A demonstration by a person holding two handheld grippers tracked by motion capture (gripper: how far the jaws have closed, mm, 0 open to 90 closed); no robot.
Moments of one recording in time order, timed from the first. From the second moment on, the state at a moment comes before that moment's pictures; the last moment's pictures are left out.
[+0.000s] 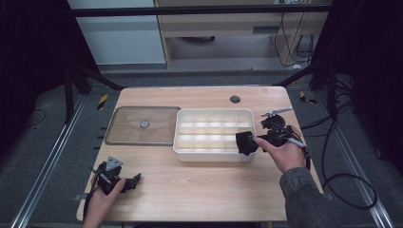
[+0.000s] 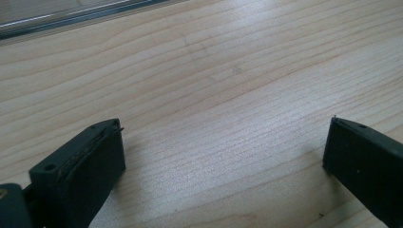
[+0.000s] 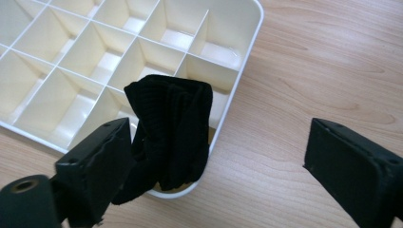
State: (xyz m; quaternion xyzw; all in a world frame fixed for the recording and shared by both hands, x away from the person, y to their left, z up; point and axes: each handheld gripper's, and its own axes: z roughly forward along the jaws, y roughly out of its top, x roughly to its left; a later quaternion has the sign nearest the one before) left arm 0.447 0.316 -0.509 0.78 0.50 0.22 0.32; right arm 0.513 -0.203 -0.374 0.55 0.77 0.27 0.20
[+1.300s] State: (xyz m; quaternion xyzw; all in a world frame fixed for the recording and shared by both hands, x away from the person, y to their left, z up) left arm 0.446 0.315 -0.509 0.78 0.49 0.22 0.32; right arm 0.524 -0.183 -0.338 0.52 0.80 0.27 0.15
